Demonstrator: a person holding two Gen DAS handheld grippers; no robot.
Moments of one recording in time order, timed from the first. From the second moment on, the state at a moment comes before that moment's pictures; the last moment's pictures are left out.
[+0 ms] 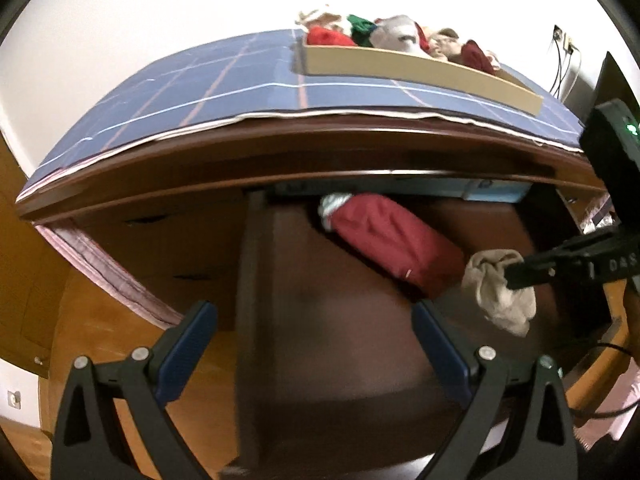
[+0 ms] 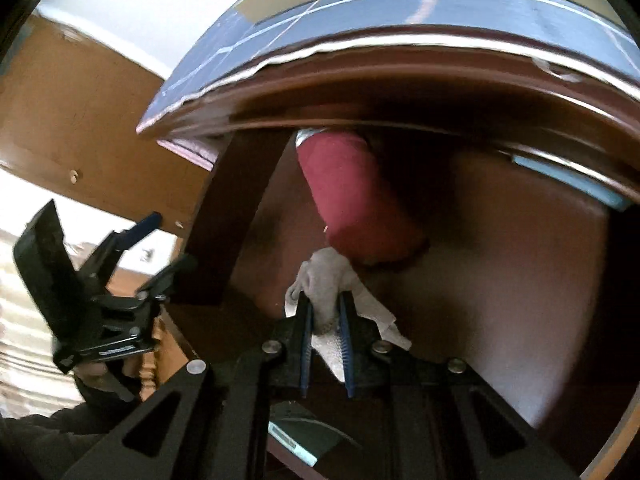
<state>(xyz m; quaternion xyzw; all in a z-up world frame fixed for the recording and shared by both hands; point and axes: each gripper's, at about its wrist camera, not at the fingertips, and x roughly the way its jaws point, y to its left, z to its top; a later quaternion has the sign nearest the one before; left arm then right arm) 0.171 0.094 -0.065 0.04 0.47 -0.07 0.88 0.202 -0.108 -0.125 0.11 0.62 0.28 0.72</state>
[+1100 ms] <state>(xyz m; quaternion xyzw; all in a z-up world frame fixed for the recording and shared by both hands) 0.185 0.120 -0.070 -0.03 0.50 -0.03 0.87 0.218 -0.034 -0.145 0.07 0.65 0.40 0.64</state>
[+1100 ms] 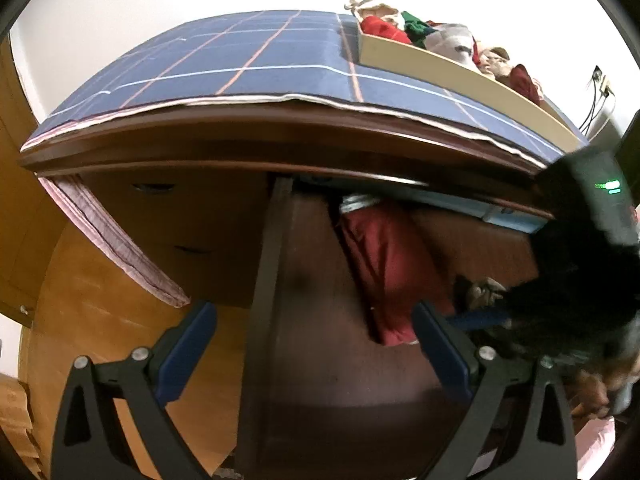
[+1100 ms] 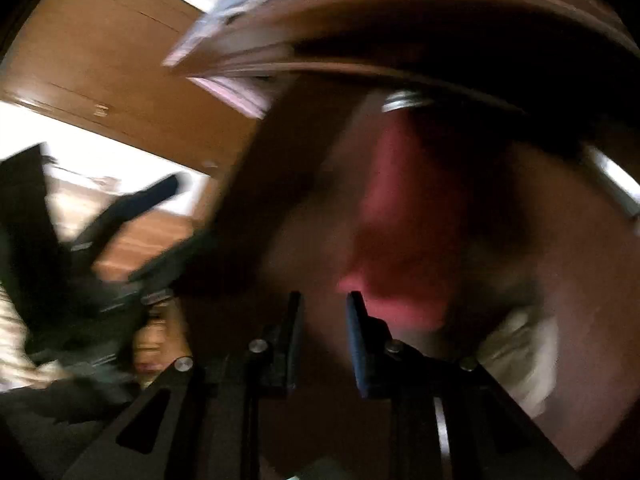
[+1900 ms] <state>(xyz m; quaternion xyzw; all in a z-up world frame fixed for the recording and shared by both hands) 0.180 0.156 -0.053 -0.07 0.49 0.03 0.87 0.215 -0.009 -0.160 -0.17 0.61 0.29 0.71</state>
